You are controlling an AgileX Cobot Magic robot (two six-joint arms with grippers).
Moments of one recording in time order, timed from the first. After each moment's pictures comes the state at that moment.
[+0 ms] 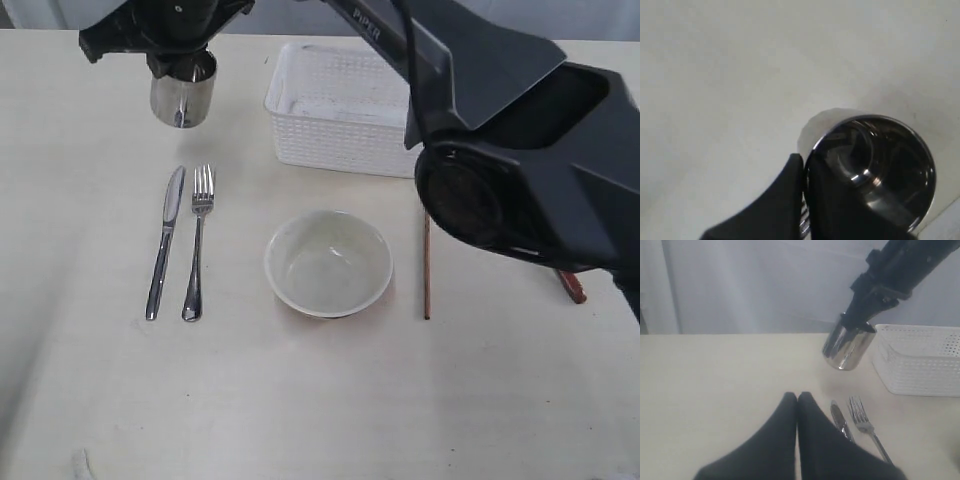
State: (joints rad) left arm -0.16 0.00 0.00 -0.03 0.22 -0.04; right arm 0.78 2.53 -2.63 0.10 1.18 0.01
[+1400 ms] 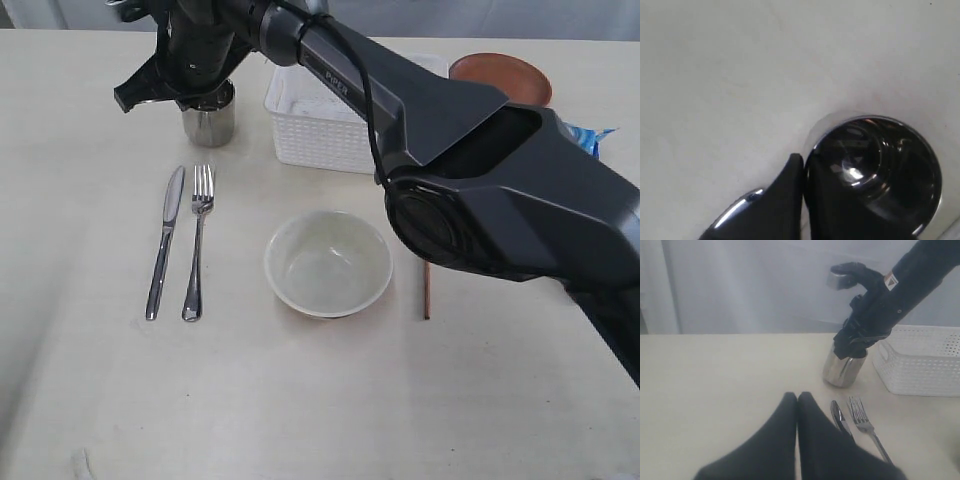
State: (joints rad) left arm -0.16 0.00 0.00 -0.03 0.22 -0.04; right arm 0.78 2.66 -2.66 -0.02 1.08 0.03
